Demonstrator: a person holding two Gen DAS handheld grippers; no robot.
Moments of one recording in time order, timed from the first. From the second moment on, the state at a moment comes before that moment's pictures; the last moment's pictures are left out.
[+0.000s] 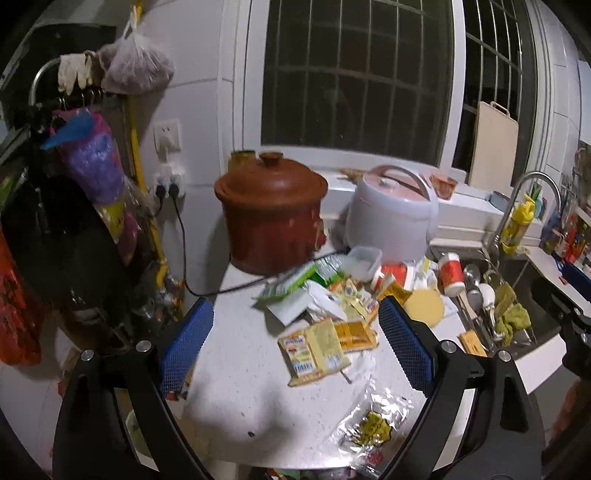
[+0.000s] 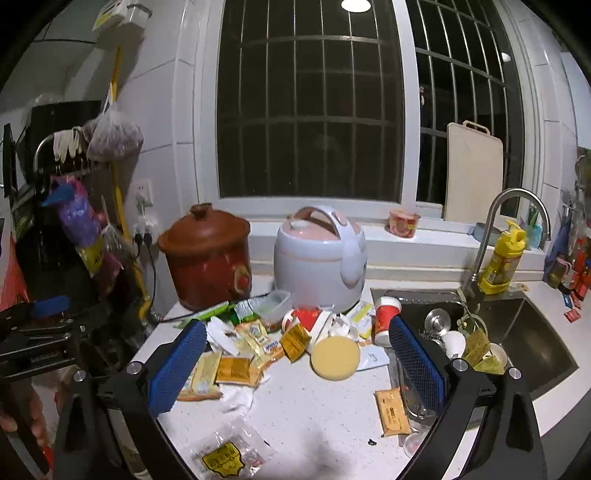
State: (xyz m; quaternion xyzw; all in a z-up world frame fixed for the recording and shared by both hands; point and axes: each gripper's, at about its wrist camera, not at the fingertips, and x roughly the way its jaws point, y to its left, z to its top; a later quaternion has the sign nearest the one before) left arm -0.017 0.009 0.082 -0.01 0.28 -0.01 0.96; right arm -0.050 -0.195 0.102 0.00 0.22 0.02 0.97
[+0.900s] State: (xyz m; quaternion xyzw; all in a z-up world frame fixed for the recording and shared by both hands) left arm -0.013 0.001 0.096 0.00 0.26 0.00 0.96; right arm -0.050 -0.194 0.106 0.01 0.23 0.02 0.97
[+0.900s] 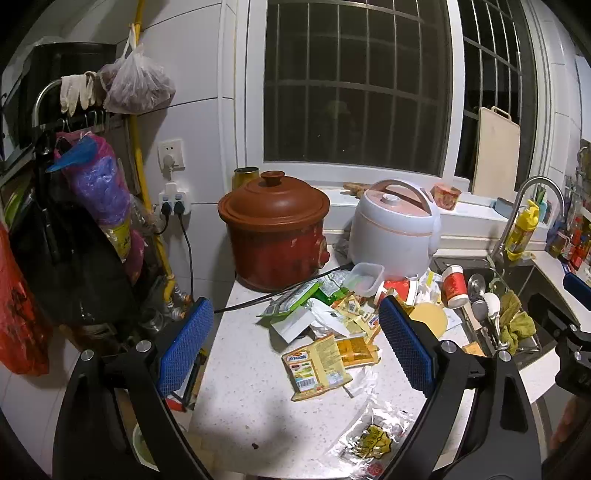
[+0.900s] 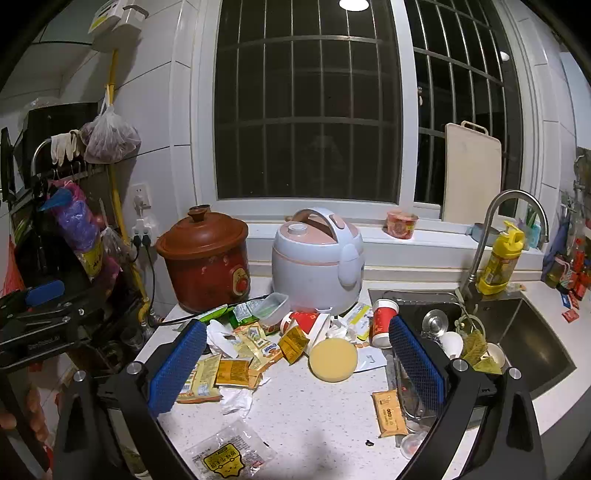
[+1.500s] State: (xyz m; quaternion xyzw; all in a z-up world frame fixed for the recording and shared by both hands) left arm -0.011 0.003 0.094 0.00 0.27 0.00 0.96; right arm -0.047 -0.194 0.102 0.01 0.24 0.02 0.97
